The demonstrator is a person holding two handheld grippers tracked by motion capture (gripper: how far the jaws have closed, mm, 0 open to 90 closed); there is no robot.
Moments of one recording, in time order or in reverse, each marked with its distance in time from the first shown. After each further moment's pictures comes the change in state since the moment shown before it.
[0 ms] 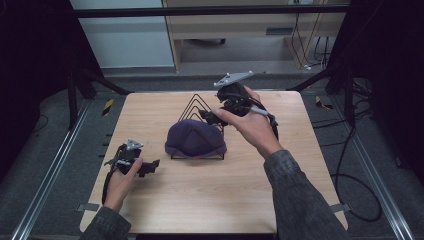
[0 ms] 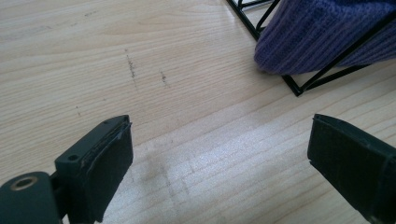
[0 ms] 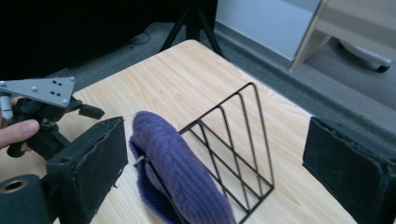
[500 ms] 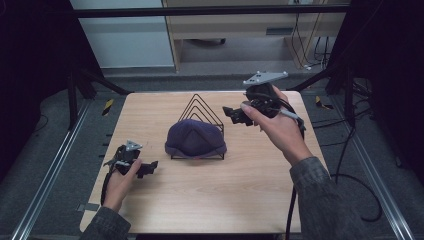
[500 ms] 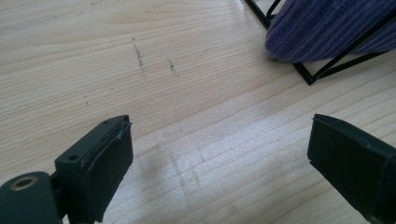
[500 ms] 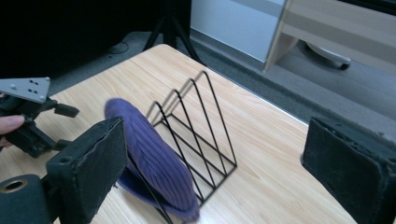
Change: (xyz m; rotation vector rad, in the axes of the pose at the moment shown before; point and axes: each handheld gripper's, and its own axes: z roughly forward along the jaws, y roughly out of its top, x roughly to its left) left arm 0.003 -0.005 0.002 0.029 0.023 0.006; right arm -0.028 -0.022 -0.052 -0.034 -0.087 0.042
